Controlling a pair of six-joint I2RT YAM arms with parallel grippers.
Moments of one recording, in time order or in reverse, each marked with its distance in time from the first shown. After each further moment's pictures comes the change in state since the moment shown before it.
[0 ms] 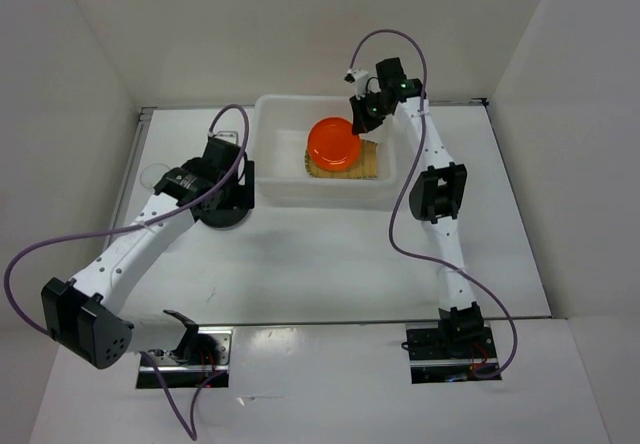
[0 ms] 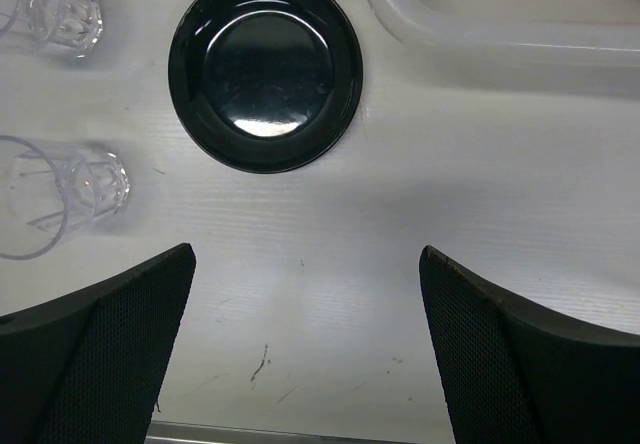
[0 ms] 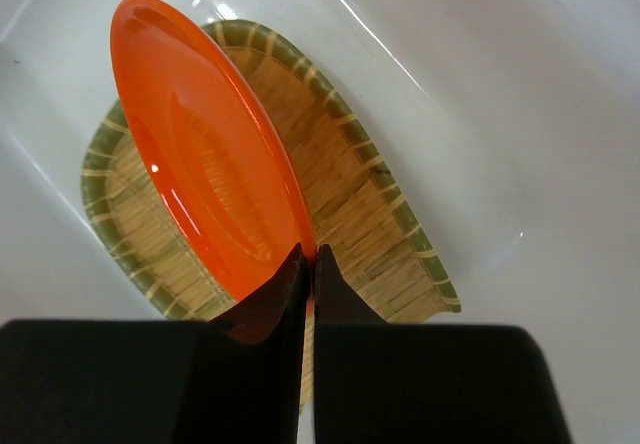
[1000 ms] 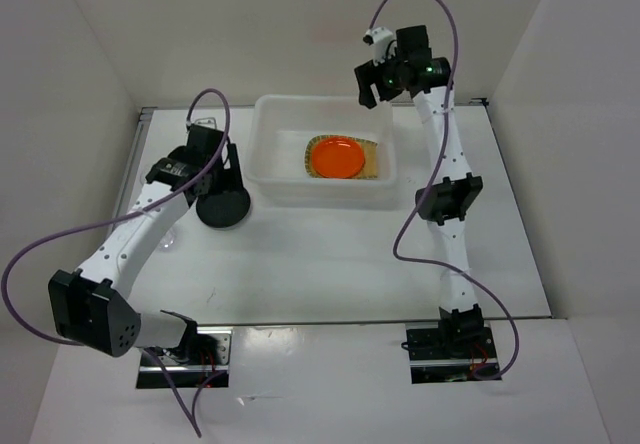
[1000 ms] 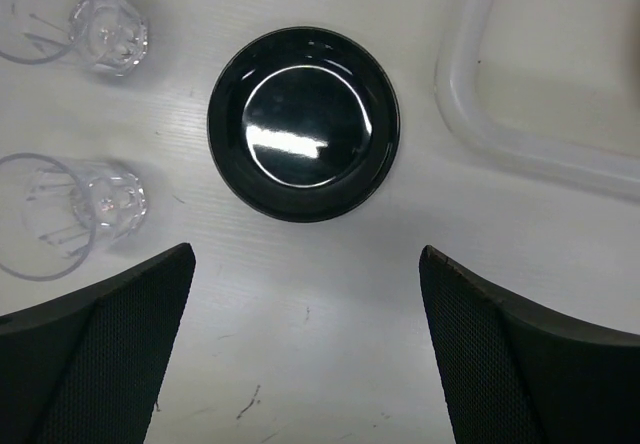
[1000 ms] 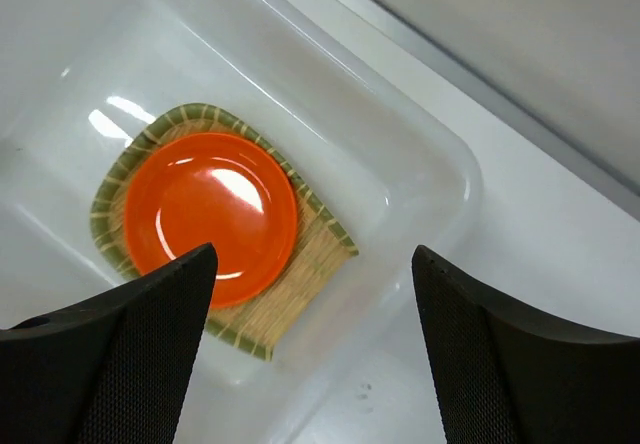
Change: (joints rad) left arm 0.123 0.056 0.026 0.067 -0.008 -0.022; right arm -0.007 -0.040 0.263 -0.081 0.187 0.053
